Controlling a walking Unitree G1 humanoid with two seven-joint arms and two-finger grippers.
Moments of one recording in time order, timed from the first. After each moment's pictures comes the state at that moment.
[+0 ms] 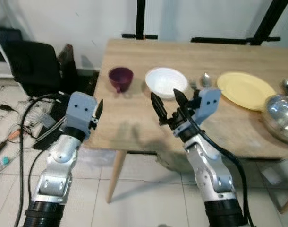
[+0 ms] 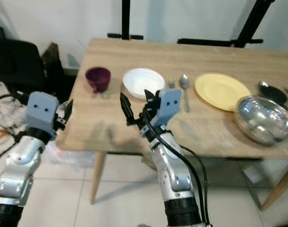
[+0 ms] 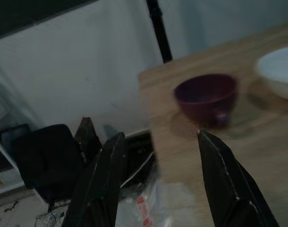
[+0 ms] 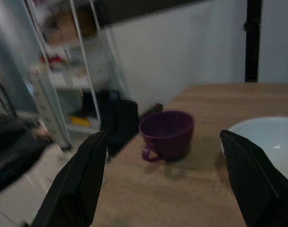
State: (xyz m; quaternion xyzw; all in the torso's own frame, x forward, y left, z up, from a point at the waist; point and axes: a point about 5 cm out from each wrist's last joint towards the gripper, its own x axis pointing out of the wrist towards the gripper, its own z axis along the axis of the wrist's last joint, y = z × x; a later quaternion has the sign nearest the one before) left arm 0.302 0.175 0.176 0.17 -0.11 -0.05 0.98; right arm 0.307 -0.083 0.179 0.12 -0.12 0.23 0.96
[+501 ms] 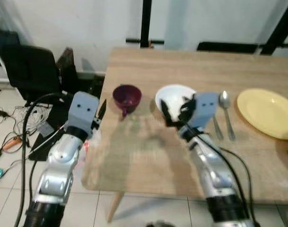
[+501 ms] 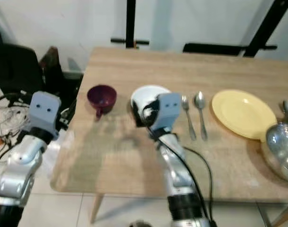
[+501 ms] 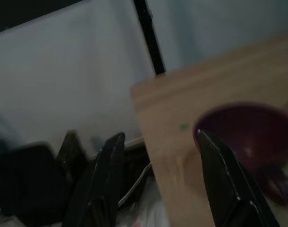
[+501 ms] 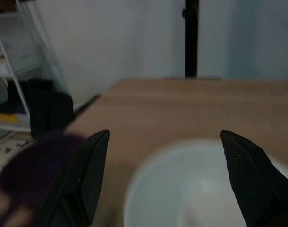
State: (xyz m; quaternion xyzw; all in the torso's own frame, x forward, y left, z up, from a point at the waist) left arm 0.300 0.159 0.184 0.17 -0.13 -0.10 0.97; right arm 0.328 -0.123 0.172 0.07 -0.11 0.11 0.99
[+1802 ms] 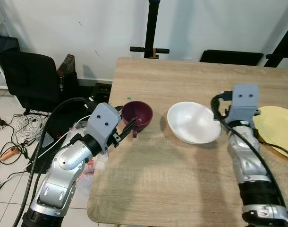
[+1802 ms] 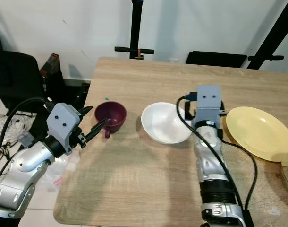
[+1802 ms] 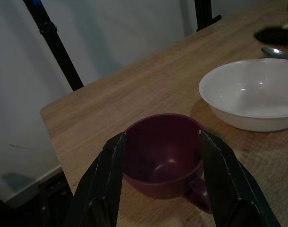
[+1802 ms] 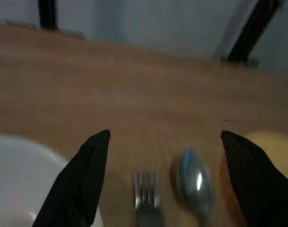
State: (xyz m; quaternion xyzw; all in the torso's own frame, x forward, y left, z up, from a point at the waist) left arm 0.277 0.125 0.182 0.16 -0.10 -0.29 0.94; right arm 0.338 -0.236 0.152 -0.08 0.01 -0.16 0.98
